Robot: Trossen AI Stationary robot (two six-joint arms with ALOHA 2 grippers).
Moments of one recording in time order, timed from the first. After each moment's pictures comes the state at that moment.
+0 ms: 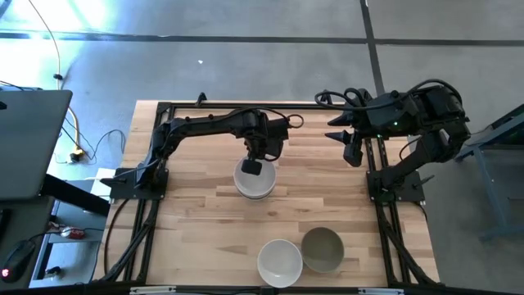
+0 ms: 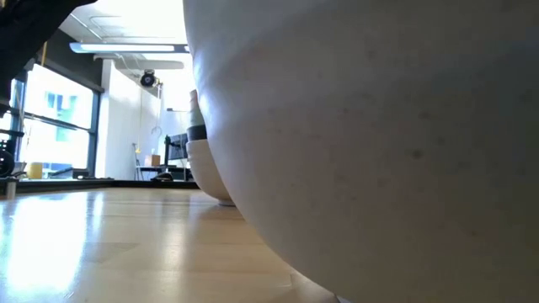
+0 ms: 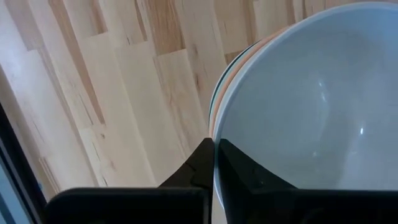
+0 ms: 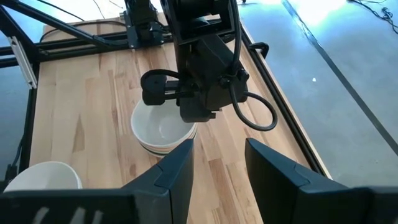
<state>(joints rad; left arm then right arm) 0.26 2.10 2.10 -1.41 -0.03 0.41 0.17 1.50 2.34 -1.57 0.37 0.25</state>
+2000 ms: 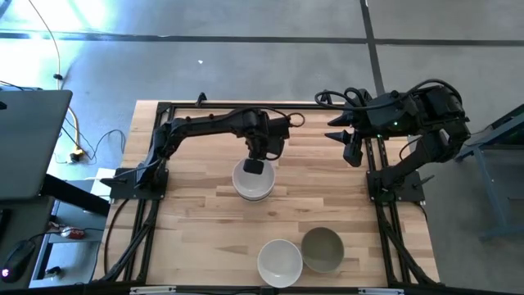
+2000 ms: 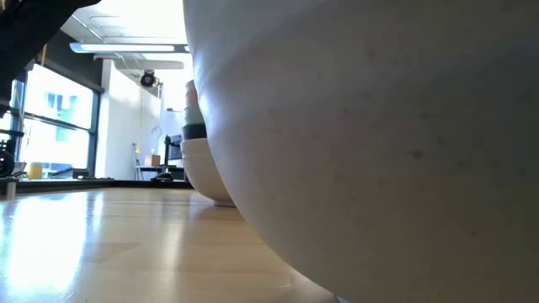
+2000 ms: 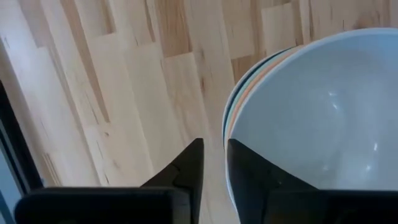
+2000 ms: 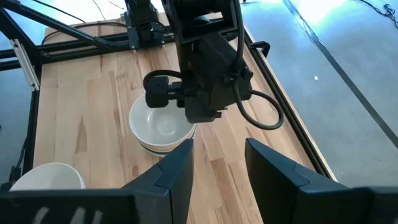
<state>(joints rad) 0.26 2.11 2.13 -1.42 -0.04 0.37 0.17 1.50 2.34 -1.57 0.36 0.26</state>
